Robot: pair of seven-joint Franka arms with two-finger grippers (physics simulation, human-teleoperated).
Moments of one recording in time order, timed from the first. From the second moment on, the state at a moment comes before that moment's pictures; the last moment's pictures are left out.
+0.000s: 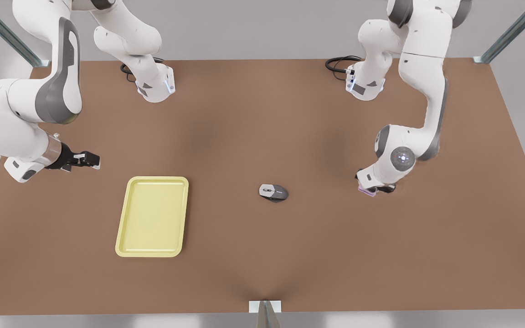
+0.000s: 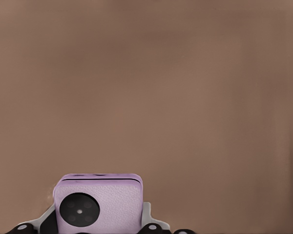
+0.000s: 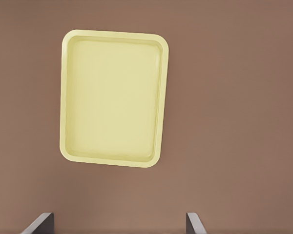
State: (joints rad) left arm -0.33 0.35 0.03 -1.99 0.01 2.28 0.25; right arm -0.04 0.12 0.00 -1.61 0.04 1.62 -0.10
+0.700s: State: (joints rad) left arm -0.83 0.81 -0.13 -1.41 -0.06 2.06 -0.89; right arm 0.03 0.17 0.01 -1.60 0.07 1.66 -0.09
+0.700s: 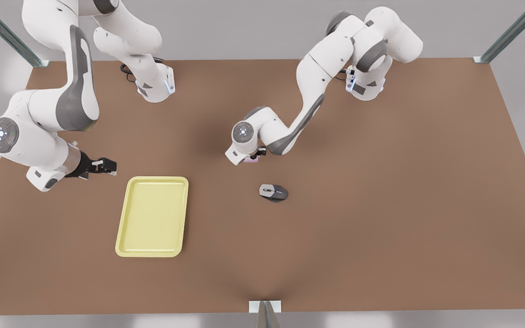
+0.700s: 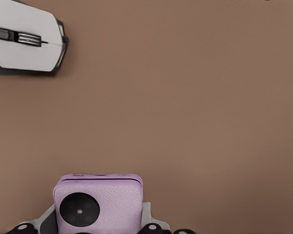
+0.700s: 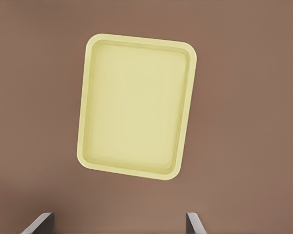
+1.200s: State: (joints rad) left arm -0.84 0.87 -0.13 -1.40 -0.06 2.12 -0.93; right arm 0.11 0.18 0.03 -1.60 0.09 1.66 0.01
